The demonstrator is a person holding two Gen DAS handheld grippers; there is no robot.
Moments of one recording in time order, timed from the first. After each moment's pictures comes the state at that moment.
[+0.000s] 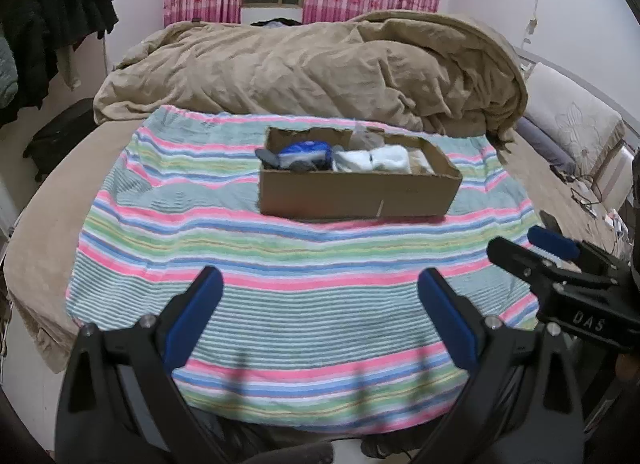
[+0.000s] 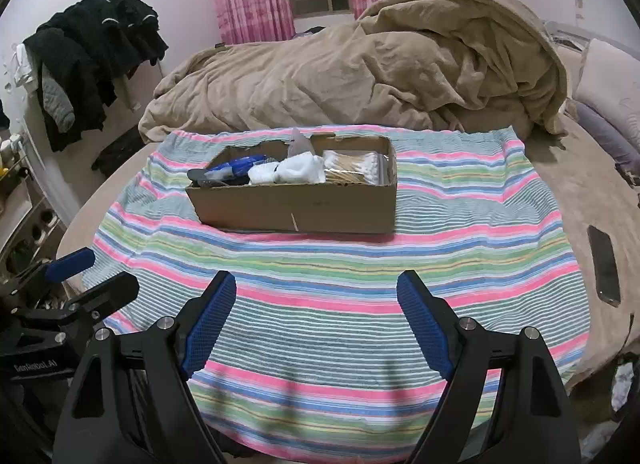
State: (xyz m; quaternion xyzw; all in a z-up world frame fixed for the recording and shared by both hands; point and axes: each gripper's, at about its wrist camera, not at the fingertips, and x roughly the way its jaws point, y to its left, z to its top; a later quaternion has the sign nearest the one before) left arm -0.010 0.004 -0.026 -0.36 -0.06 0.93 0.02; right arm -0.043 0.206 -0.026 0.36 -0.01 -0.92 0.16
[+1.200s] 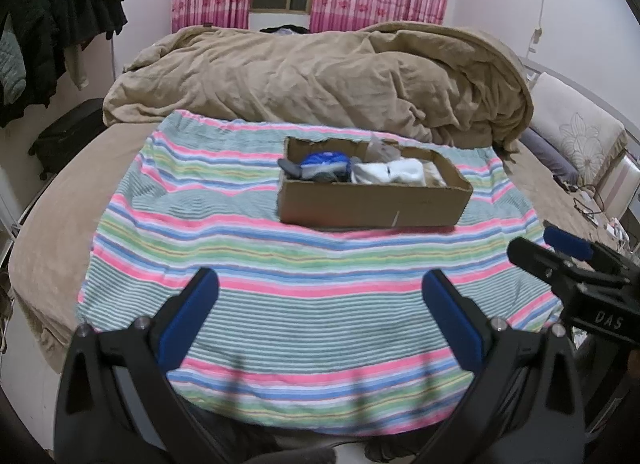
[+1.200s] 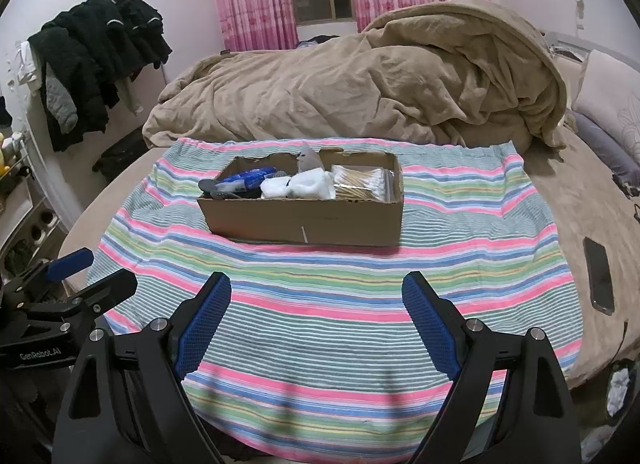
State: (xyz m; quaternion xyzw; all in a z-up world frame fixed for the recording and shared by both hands) left arm -0.006 -0.017 -0.021 -0.35 -0.07 0.93 0.01; right arm -0.036 0.197 -0.009 0.35 0.00 -0.92 0.16
